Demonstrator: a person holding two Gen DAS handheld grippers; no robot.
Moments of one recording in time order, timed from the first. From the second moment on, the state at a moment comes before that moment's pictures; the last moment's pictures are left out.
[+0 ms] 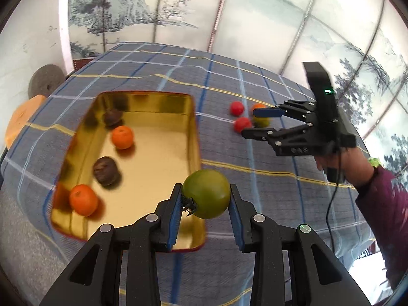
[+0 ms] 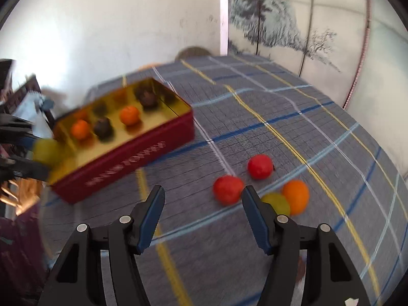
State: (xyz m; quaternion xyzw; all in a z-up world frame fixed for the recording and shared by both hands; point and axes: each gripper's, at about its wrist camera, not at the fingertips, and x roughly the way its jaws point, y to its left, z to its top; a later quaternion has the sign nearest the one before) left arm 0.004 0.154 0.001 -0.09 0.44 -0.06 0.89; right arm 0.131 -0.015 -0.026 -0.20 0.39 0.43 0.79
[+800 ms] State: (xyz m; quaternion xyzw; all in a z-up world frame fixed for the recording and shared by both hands) left arm 0.002 0.194 -0.025 -0.10 0.44 -0.02 0.89; right arm 0.045 -0.054 -0.035 -0.07 0.41 0.38 0.82
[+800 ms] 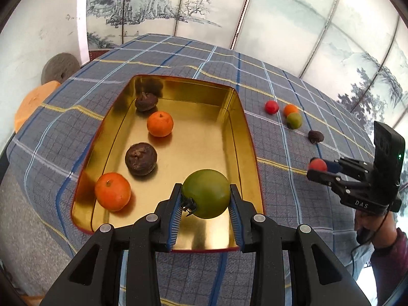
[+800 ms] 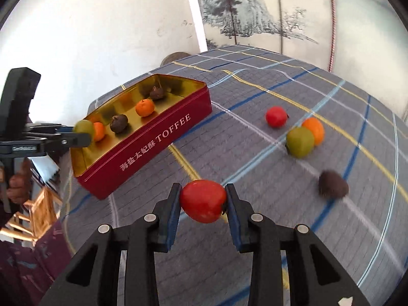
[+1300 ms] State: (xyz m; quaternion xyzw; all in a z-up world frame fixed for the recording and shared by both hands) left arm 0.032 0.191 -0.030 -0.04 0.44 0.00 0.90; right arm 0.037 -0.059 -0.054 -0.05 0.43 0.37 0.83
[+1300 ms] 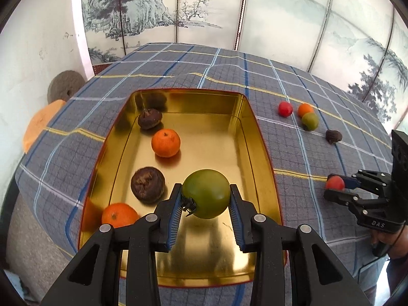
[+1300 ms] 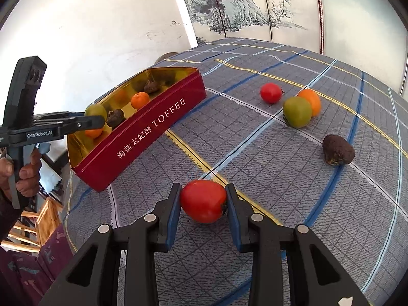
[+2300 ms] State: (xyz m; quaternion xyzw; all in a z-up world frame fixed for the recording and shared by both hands) left arm 0.041 0.179 -0.013 0.01 0.40 0.05 0.91; right arm 0.041 -0.064 -0.054 -0.04 0.43 0.36 0.83
